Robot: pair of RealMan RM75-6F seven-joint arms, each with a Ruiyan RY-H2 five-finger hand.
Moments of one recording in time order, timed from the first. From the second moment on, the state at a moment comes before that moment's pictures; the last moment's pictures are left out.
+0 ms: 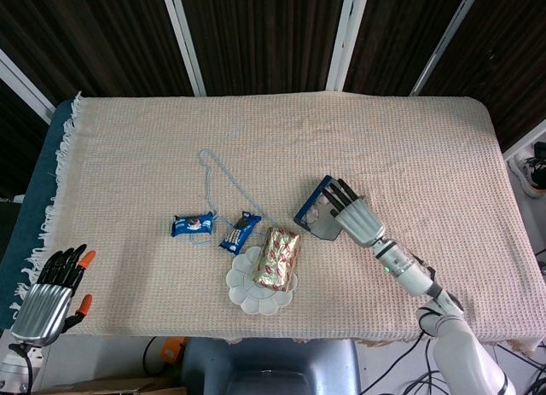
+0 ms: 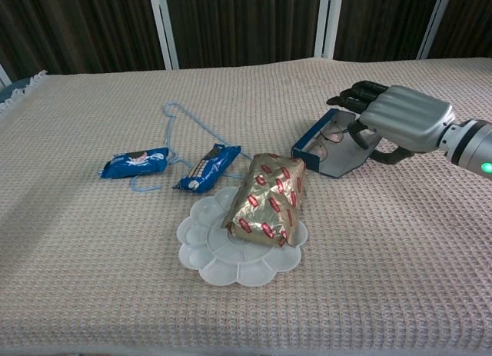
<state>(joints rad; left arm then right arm) -0.11 -1.17 0.04 -1.59 1.65 1.48 0.14 0.72 -1.96 -0.08 -0.21 -1.67 1.23 0.11</state>
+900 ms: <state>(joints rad) -0.11 -1.15 0.05 -1.58 1.66 1.49 0.10 0.52 -1.75 -0.18 -0.49 -1.77 1.50 0.09</state>
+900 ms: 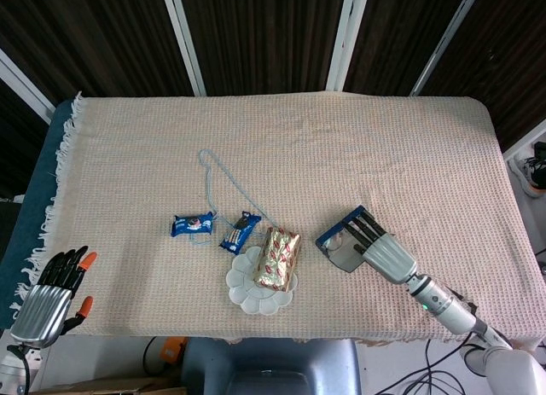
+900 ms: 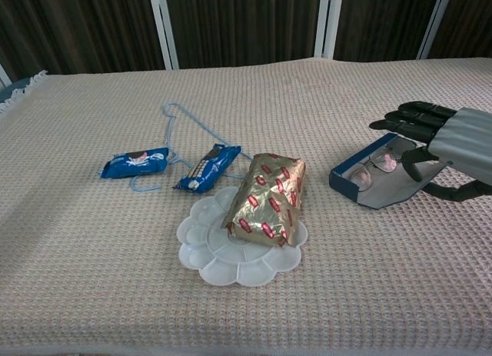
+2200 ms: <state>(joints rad) -0.12 -1.15 0.05 -1.58 1.66 1.48 0.10 0.67 -1.63 -0.01 -0.89 -1.65 1.20 0.00</state>
